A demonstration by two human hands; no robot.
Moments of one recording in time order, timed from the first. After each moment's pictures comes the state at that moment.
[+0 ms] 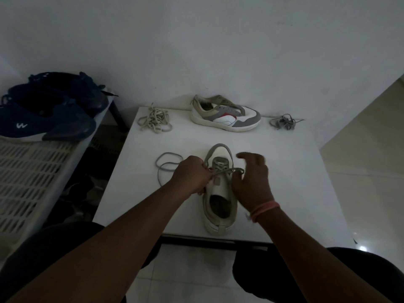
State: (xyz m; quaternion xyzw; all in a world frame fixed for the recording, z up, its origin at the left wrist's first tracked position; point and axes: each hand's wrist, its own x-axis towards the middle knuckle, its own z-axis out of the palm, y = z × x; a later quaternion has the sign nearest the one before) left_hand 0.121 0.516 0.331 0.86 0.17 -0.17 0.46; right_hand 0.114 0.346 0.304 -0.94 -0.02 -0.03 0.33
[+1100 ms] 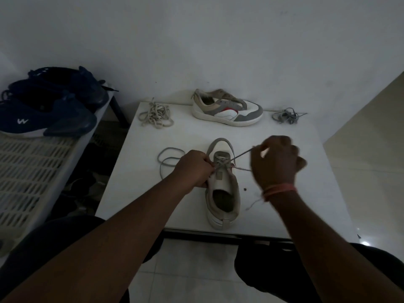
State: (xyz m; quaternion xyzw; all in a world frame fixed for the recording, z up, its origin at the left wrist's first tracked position) left_hand 0.117 0.513 0.338 0.79 0.21 -0.19 0.54; right_hand 0.135 0.326 0.332 -0.97 0.11 -0.16 0.17
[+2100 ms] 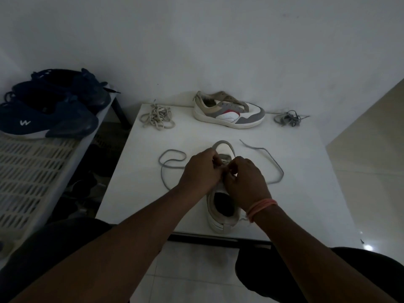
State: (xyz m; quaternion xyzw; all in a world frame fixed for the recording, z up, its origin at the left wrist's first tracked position) left_hand 0.116 0.502 0.321 0.92 0.06 -0.04 0.38; right_hand 0.111 0.360 0.307 -0.95 -0.06 0.02 0.32
